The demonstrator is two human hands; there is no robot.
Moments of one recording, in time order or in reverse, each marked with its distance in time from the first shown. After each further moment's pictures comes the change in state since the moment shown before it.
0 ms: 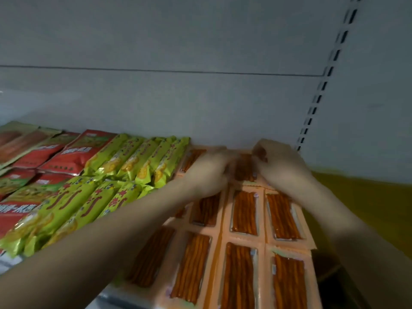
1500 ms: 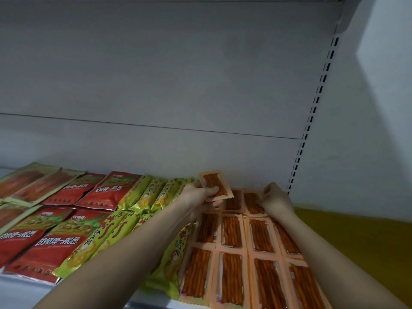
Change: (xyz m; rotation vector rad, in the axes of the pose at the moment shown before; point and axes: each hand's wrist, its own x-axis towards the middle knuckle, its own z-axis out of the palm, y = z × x) left_hand -0.060 -0.014 -0.075 -1.460 0.184 -0.705; right_hand 0.002 -0.015 0.033 0.107 0.087 0.415
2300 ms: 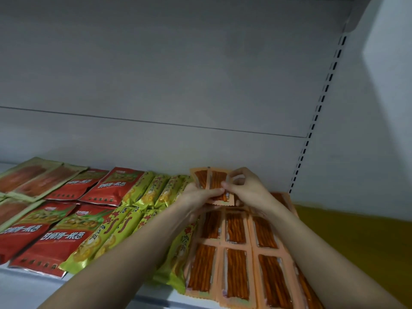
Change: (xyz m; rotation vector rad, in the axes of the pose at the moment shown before) left_hand -0.008 -0.005 -0.017 0.087 -0.063 0.041; right_hand -0.059 -0.087 -0.011 0.551 -0.232 -0.270
